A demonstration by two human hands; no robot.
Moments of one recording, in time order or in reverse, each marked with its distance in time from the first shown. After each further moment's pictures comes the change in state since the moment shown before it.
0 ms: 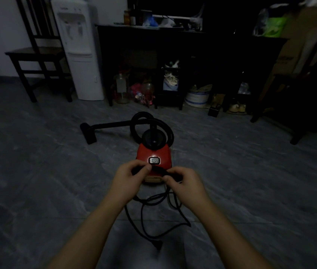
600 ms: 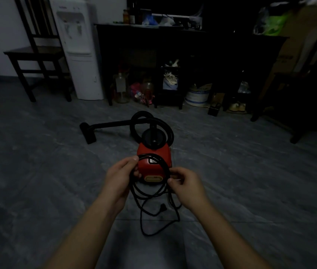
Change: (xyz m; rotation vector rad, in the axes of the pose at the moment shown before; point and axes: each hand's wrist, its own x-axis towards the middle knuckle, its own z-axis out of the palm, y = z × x) left_hand 0.005 0.002 -0.003 -0.563 0.126 -0.306; right_hand 0.000 0.011 0.008 0.114 0.029 0.126
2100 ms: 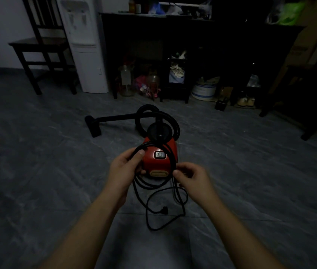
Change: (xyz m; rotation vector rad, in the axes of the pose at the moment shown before) left_hand 0.003 0.003 -0.009 0.224 -0.029 0.146; right_hand 0.004 -0.004 0.000 0.139 -0.021 -0.050
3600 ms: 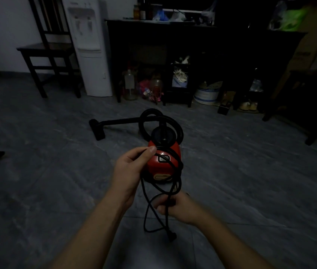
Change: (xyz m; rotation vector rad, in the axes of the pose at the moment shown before) left_hand -0.018 0.034 0.005 -0.176 -0.030 0.077; right_hand -0.005 0.047 0.042 -0.158 -0.508 0.146
